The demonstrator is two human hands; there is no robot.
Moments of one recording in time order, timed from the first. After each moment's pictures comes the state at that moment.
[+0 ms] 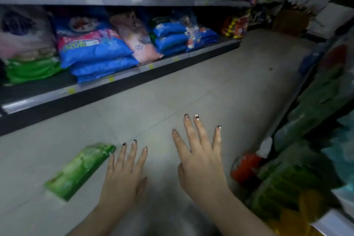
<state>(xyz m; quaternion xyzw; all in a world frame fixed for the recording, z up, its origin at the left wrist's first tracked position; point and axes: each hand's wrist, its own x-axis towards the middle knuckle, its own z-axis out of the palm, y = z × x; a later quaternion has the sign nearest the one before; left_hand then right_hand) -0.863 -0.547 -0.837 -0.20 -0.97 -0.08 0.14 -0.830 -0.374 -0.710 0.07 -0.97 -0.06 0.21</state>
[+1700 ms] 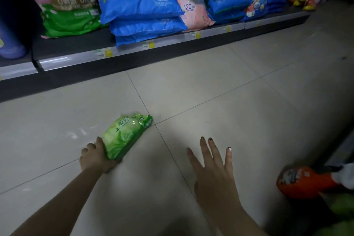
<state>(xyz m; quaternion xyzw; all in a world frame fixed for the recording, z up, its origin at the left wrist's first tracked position) -0.974 -0.734 -1.036 0.22 -0.95 -0.12 -0.16 -0.905 -0.427 -0.865 0.14 -0.99 -0.03 0.05</state>
